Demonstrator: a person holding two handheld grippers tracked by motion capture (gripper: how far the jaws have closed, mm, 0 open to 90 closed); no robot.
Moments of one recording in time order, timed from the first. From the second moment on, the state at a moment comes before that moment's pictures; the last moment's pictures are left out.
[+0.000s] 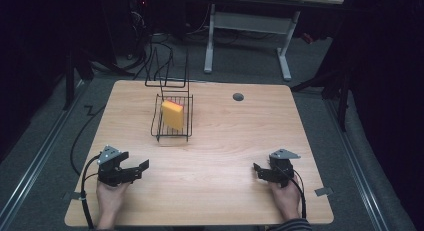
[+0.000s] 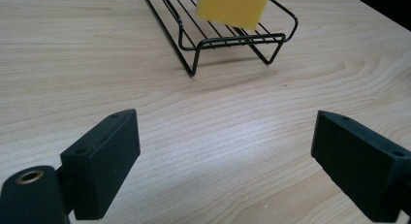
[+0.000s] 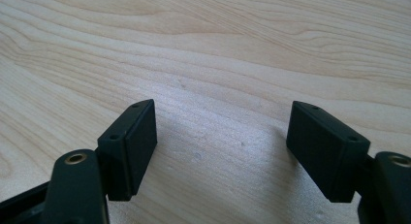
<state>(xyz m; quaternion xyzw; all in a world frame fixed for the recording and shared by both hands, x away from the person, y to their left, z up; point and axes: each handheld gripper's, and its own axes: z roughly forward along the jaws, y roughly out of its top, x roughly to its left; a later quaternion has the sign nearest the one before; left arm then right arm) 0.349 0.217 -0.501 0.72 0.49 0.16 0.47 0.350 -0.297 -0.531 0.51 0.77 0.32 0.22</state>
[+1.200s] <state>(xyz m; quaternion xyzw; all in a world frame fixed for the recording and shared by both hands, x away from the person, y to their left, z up) 0.365 0.207 -0.529 0.74 0.51 0.18 0.40 0.350 -0.298 -0.531 0.51 0.77 0.32 0.22</state>
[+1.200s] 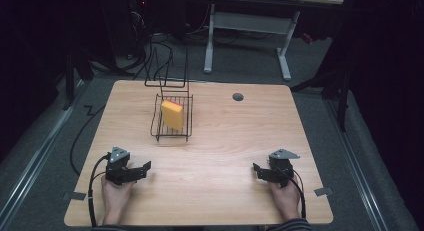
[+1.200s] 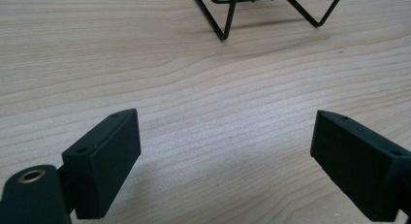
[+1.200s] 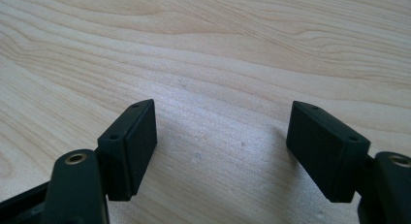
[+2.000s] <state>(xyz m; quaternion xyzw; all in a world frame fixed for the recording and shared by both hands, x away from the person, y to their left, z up) 0.372 0.192 -0.537 0.77 0.50 0.21 0.34 0.350 -0.298 -0.531 0.51 0.77 0.32 0.22</state>
